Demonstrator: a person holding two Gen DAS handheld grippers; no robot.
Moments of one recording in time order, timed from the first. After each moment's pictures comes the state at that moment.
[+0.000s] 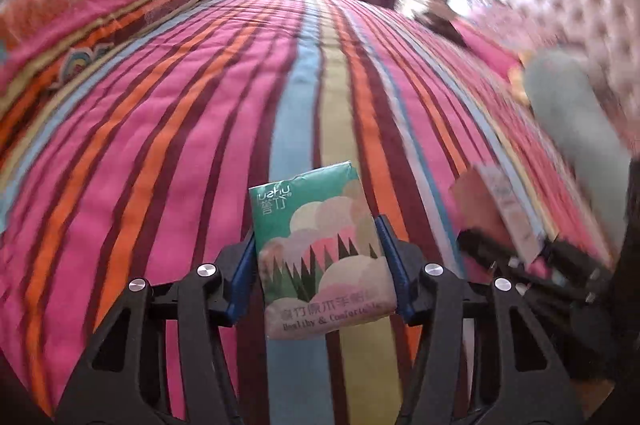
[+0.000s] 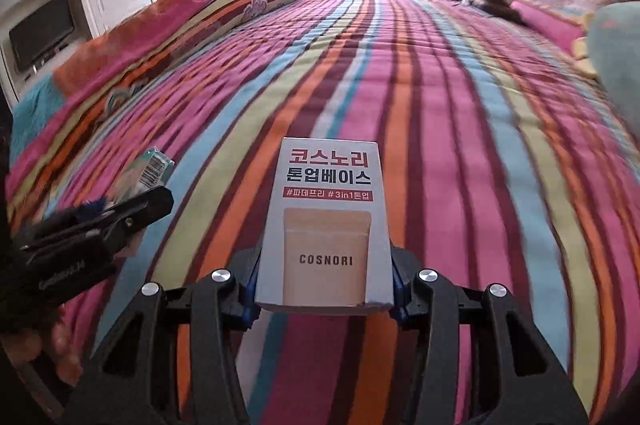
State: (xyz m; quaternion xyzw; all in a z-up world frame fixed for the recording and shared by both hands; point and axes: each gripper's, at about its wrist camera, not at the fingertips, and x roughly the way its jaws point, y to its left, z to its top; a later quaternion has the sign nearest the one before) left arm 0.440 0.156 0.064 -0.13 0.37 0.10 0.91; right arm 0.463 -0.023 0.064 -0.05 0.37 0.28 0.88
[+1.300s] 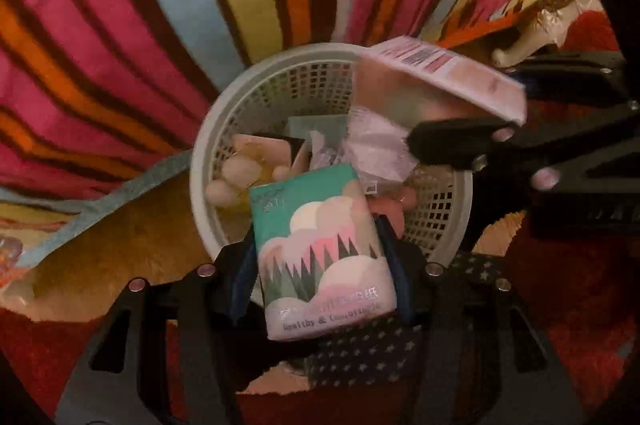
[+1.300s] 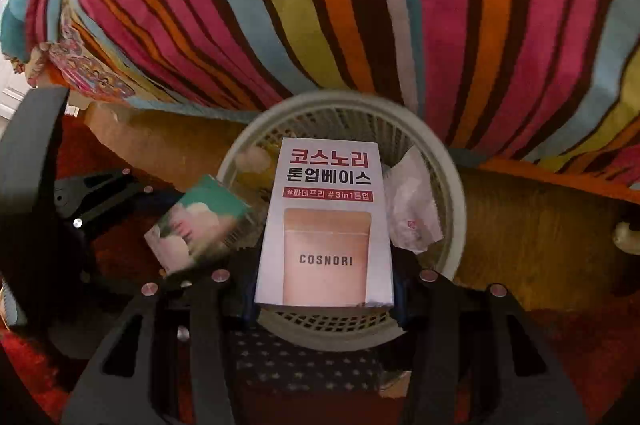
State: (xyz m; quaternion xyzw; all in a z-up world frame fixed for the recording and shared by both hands) left arm -0.020 -0.060 -0.160 0.02 0.64 -0.10 0.77; right arm 0.047 -0.127 -0.138 -0.05 0.62 0.32 0.71
